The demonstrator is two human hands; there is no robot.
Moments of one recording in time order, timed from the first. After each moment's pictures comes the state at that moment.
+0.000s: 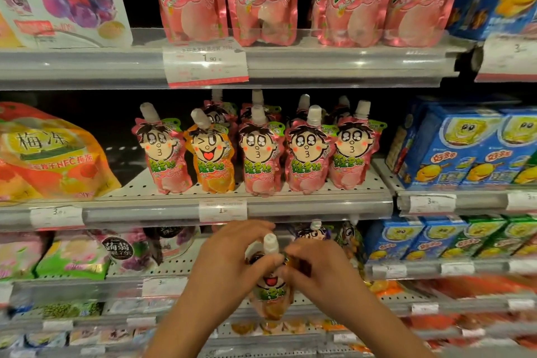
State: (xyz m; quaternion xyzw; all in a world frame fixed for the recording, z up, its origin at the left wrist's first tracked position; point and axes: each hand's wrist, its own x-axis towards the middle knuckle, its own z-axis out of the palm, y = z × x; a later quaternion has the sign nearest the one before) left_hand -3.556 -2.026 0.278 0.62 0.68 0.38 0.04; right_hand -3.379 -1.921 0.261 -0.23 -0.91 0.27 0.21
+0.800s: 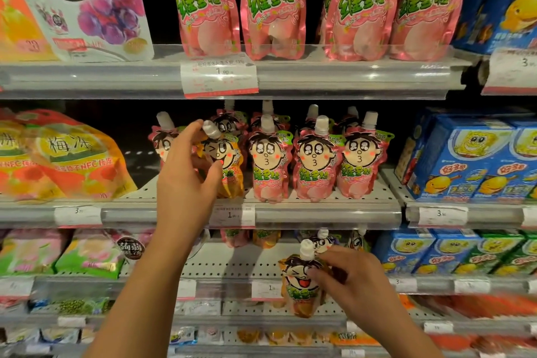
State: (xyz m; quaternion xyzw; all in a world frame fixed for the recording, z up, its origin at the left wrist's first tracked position) left_hand -3.610 -2.000 0.354 0.45 0.71 0.54 -0.11; right_hand -3.343 -1.906 0.252 -0.27 -0.88 0.26 0.27
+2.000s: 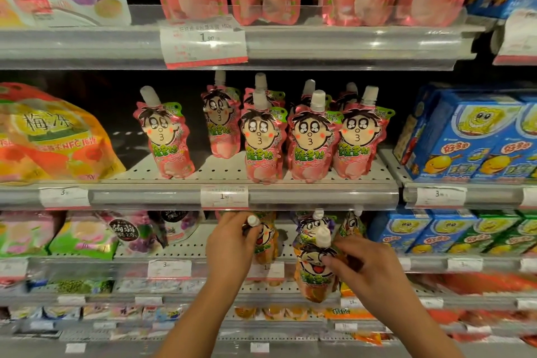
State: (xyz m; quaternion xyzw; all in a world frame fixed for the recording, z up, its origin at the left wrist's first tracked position) left_hand -3.564 -1.978 0.191 0.44 0.81 0.40 -0.01; right_hand -3.316 -1.895 0.228 -0.30 -0.86 0.27 0.31
